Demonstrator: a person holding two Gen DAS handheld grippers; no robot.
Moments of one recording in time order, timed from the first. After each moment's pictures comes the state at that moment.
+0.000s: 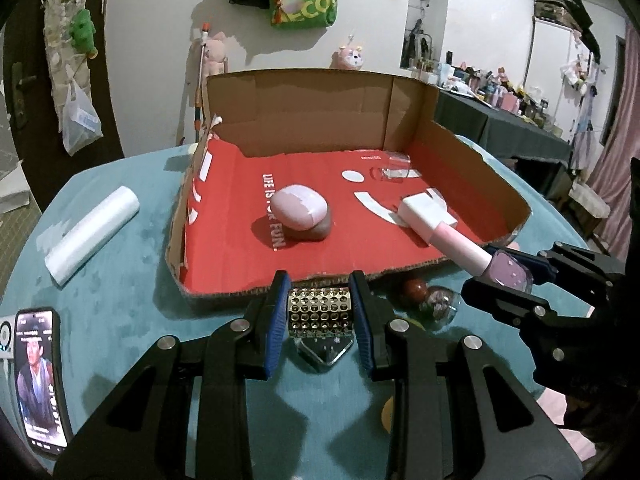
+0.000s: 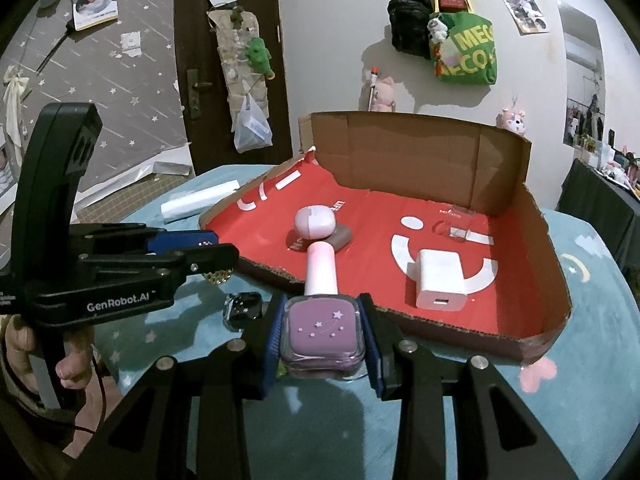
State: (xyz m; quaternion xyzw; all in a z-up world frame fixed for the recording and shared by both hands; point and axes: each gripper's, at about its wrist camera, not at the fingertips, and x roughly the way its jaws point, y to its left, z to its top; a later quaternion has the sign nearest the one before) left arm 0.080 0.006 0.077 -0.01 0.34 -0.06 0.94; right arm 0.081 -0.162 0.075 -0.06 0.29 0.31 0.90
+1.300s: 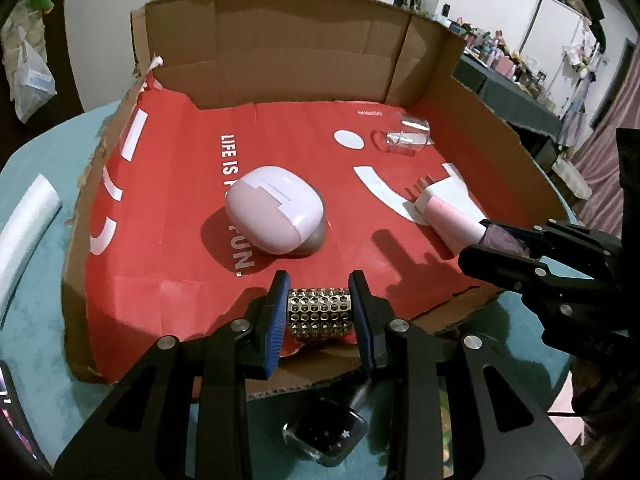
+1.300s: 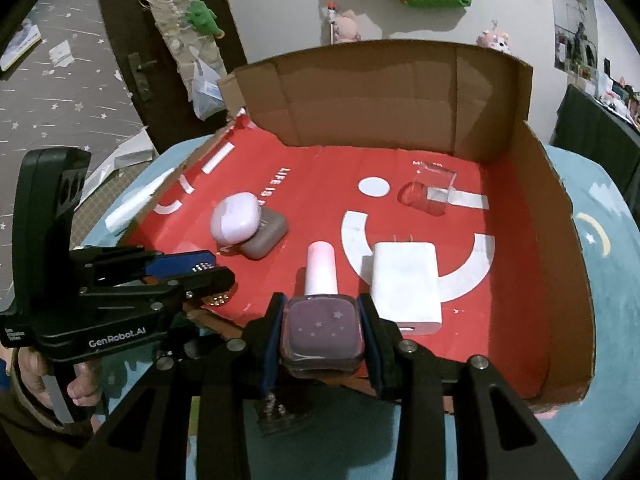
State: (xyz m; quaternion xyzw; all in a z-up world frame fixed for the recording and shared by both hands) left arm 0.183 0.004 0.038 -0.04 0.46 -0.12 0.88; right arm 0.186 -0.167 0.058 -0.02 0.43 0.27 0.86
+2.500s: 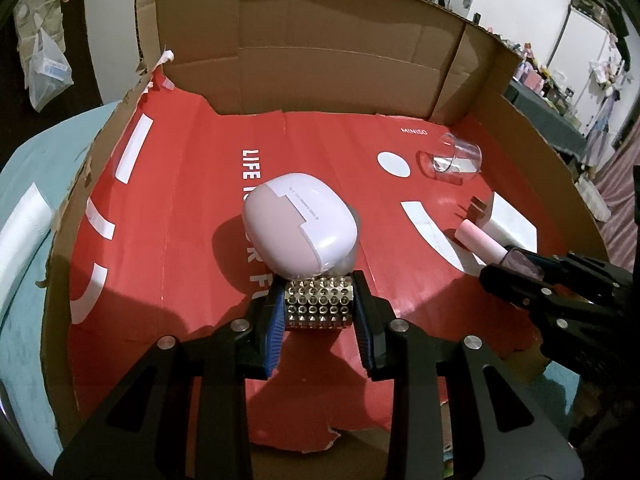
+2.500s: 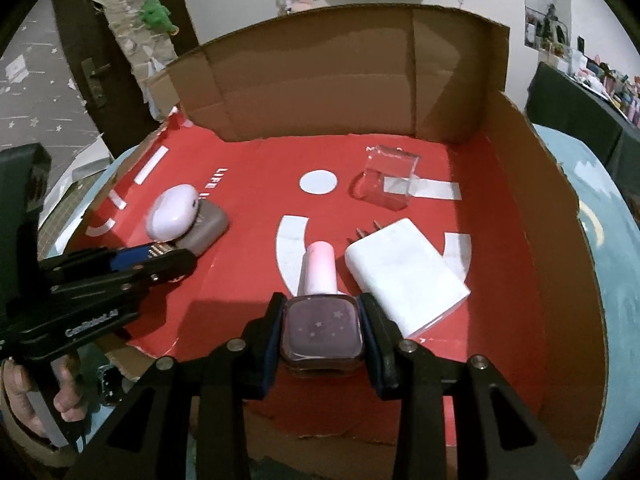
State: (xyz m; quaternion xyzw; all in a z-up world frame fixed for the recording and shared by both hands) left arm 0.226 0.008 0.024 -0.05 0.45 -0.07 0.89; right arm 0.228 -0.175 0.034 -0.01 0.45 0.21 0.87
